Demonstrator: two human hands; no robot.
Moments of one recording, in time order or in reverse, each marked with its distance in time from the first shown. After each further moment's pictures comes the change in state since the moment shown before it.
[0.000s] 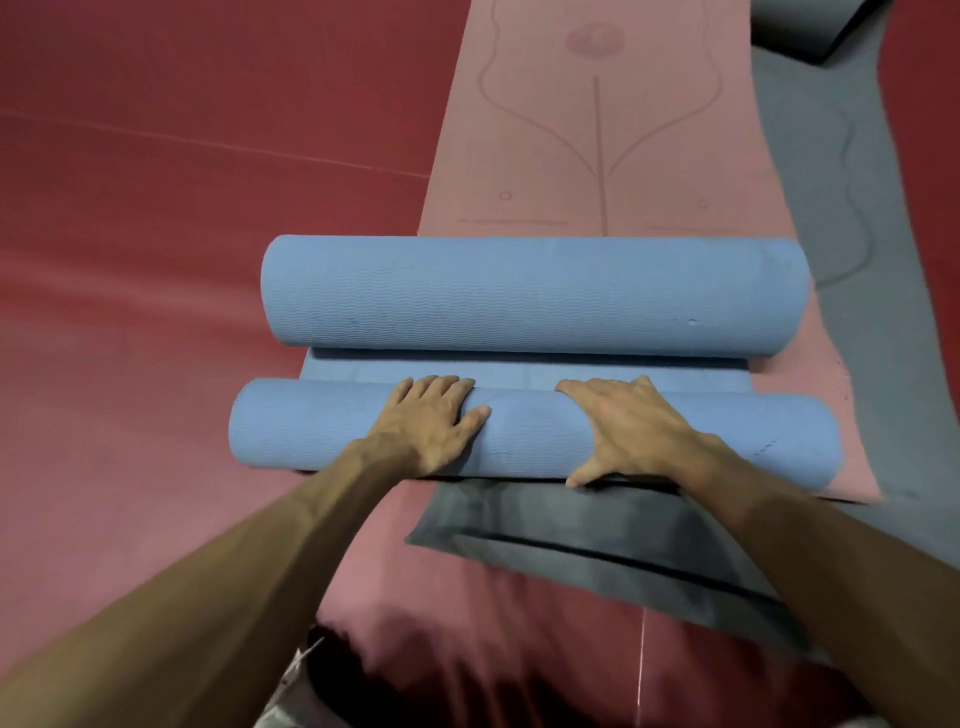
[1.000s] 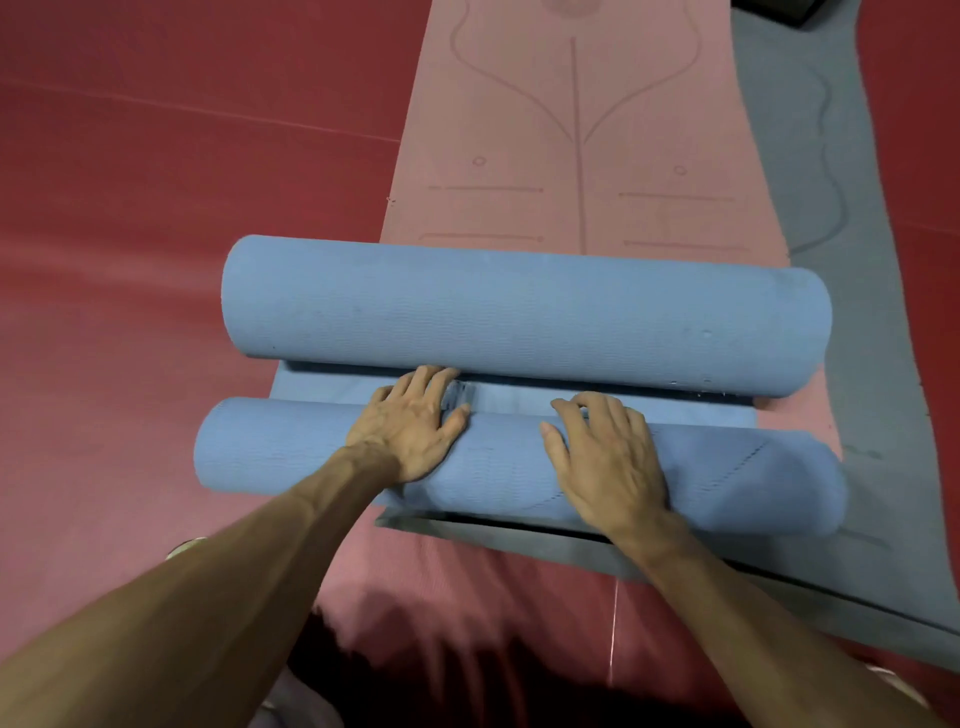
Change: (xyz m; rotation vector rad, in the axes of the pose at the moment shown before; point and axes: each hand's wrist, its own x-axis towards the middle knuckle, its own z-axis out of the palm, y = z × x) left_hand -0.005 0.003 0.040 -0.004 0.115 0.029; right_hand -0.040 -0.043 0.068 0.042 0.628 0.274
